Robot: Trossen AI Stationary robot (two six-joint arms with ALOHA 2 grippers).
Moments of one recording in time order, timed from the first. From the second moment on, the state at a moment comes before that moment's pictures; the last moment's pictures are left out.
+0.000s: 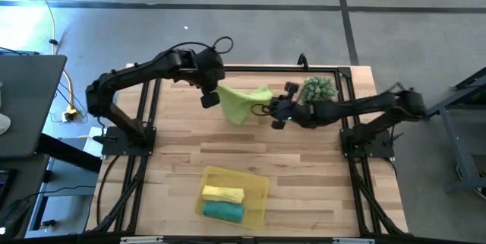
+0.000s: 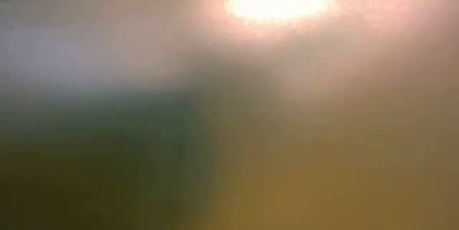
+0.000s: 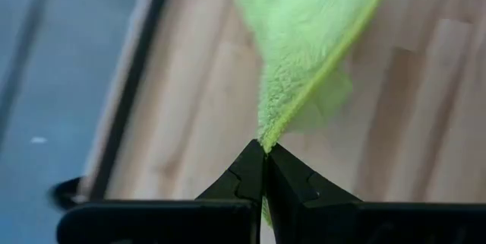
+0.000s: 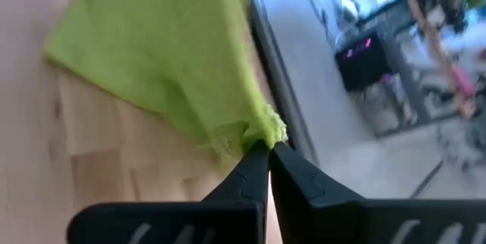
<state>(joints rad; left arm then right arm) 0.49 1.56 1.59 -1.16 -0.12 0.14 -0.03 1.43 0.90 -0.21 0.71 -0.28</state>
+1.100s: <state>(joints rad) 0.39 1.44 1.59 -1.08 -0.45 0.30 -0.12 1.16 1.04 -0.31 0.58 -0.93</state>
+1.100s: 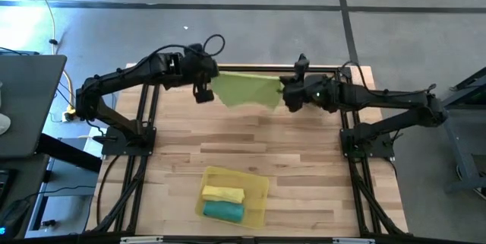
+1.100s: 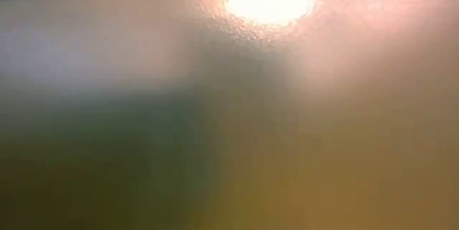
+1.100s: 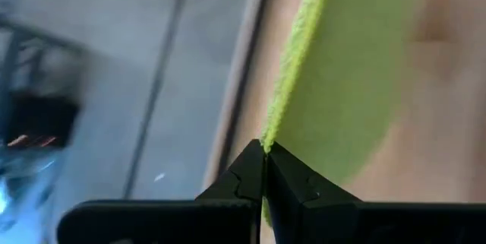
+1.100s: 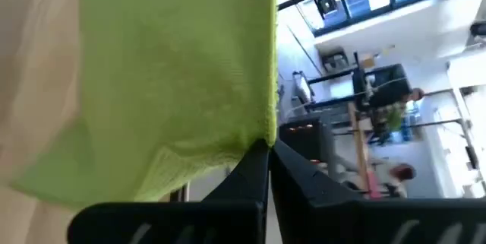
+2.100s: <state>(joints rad) 0.39 1.55 1.59 -1.11 -0.47 0.22 -0.25 1.22 1.15 -0.57 0.18 -0.74</state>
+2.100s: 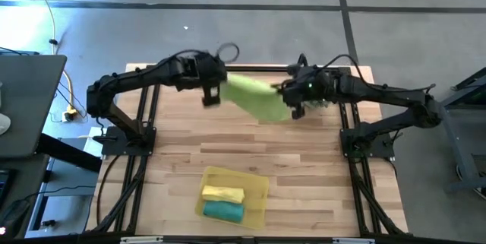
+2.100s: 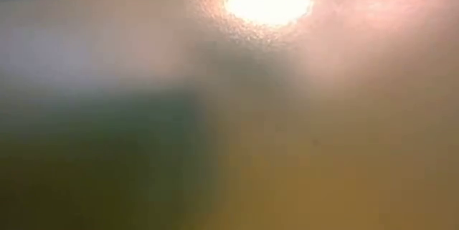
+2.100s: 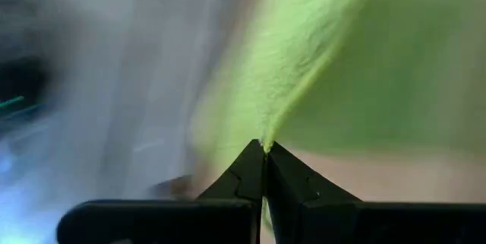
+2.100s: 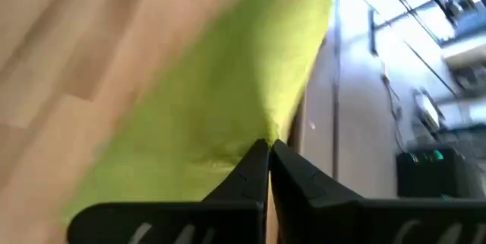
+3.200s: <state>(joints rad) 0.53 1.55 1.59 -0.93 -0.66 0.34 -0.52 1.42 1.34 -0.56 0.16 -1.02</state>
